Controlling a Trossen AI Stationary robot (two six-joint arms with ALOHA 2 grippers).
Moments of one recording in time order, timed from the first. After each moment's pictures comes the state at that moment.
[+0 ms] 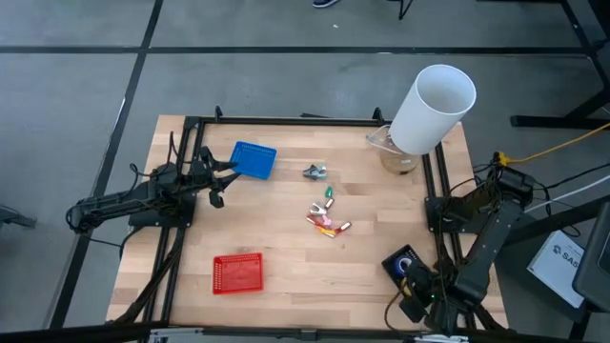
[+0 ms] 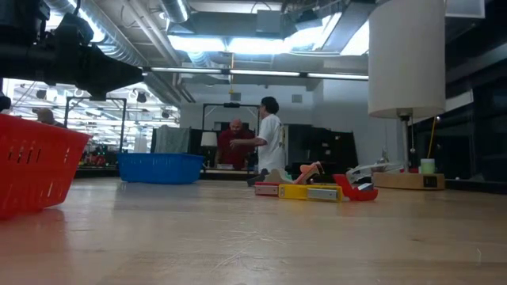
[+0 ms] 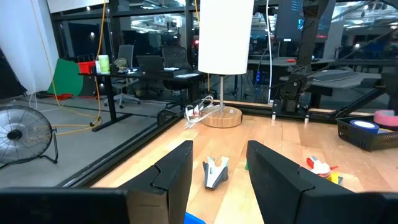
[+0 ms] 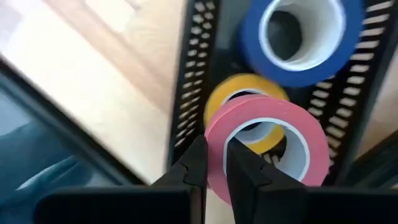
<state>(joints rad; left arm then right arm) 0.29 0.00 0.01 0.05 -0.09 -0.01 1.14 1.61 1.10 -0.99 0.13 1.96</state>
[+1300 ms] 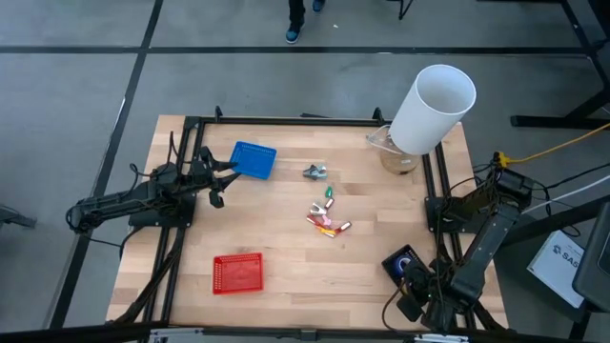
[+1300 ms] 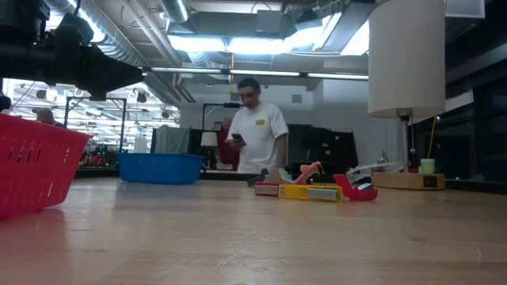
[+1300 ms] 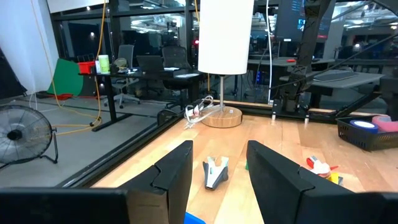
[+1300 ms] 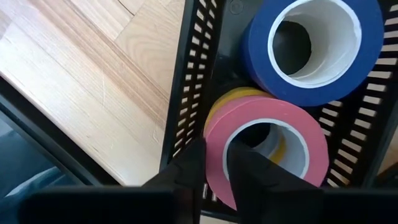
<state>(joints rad) 0.29 0.00 0.01 0.05 -0.09 -0.01 1.13 1.63 1.05 -0.93 0.16 1.93</state>
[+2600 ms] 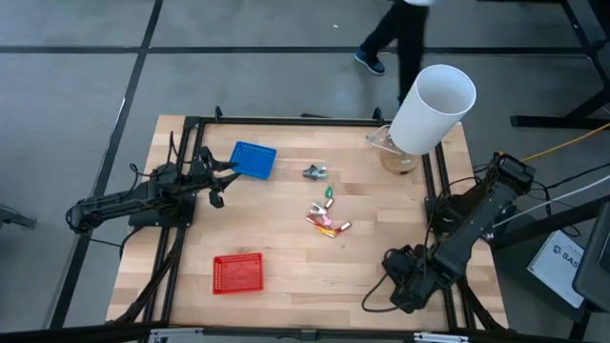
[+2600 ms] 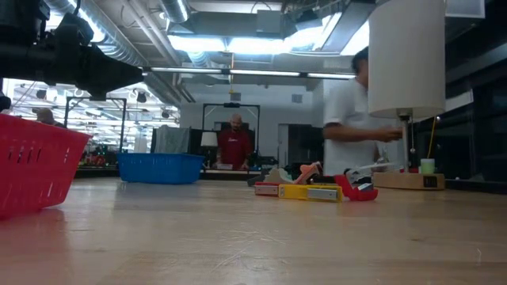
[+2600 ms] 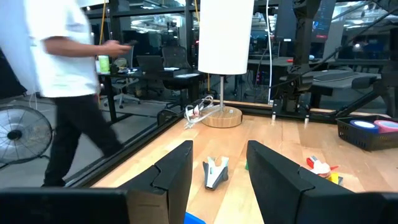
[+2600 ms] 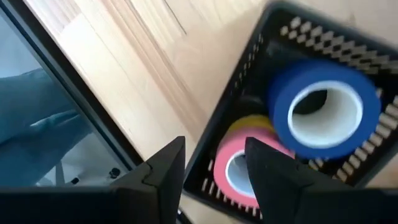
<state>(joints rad) 0.29 0.00 0.01 0.05 -0.09 -0.01 0.89 1.51 1.06 -0.91 -0.02 1.47</state>
